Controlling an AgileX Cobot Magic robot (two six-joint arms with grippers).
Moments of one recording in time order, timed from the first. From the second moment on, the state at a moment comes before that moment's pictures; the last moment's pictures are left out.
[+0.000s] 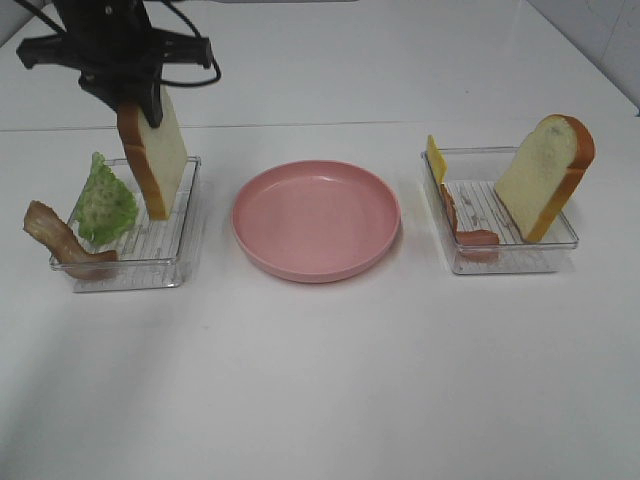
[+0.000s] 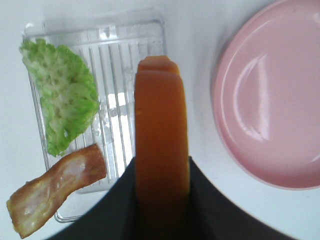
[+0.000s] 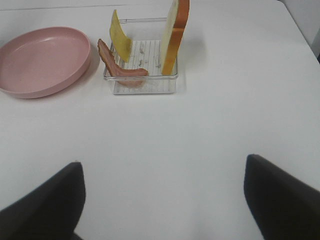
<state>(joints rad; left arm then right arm) -0.34 2.07 -1.93 0.00 1.21 -0.32 0.01 -0.01 -0.50 0.03 1.06 -0.05</state>
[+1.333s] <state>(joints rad) -0.28 2.44 -1.96 -0.94 0.99 0.09 0.01 -0.01 -0.50 0.03 1.06 -0.05</state>
